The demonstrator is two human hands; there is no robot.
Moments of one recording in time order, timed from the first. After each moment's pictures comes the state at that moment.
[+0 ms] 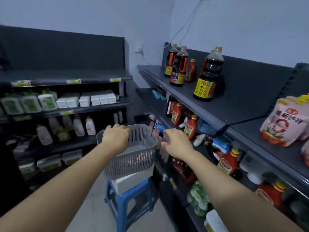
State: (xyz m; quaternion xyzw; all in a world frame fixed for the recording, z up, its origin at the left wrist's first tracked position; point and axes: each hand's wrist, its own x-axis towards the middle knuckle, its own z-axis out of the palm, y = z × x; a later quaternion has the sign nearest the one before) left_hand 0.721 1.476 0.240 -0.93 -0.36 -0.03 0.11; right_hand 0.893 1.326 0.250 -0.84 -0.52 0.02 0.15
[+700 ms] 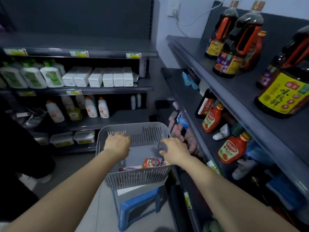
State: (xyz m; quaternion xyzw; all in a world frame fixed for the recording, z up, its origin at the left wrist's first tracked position) left_hand 0.818 1.665 0.106 -0.88 -0.46 0.09 0.01; right_hand 1.010 1.554 0.129 -0.79 -0.59 0.16 0.04
